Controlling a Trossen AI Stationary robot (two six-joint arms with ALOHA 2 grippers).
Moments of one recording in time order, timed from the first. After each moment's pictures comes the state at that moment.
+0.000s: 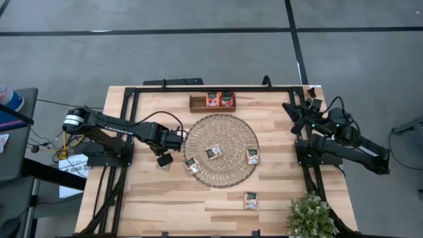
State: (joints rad) left arm -0.07 1.45 0.97 -1.16 -0.15 -0.58; right arm -0.37 0.08 0.40 -0.26 0.16 0.31
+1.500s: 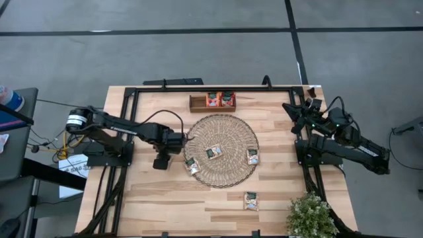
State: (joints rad) left arm 0.01 1.48 0.81 -0.82 0.04 0.11; right arm -0.37 0.08 0.40 -0.26 0.16 0.33
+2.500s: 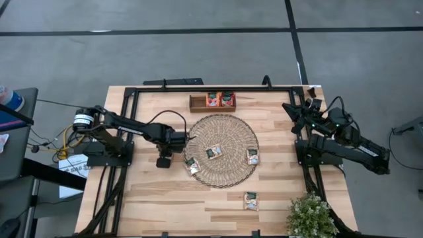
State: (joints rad) left arm 0.04 1.60 0.76 -0.70 0.07 0.11; right arm -0.37 0.08 0.40 -0.26 0.16 0.35
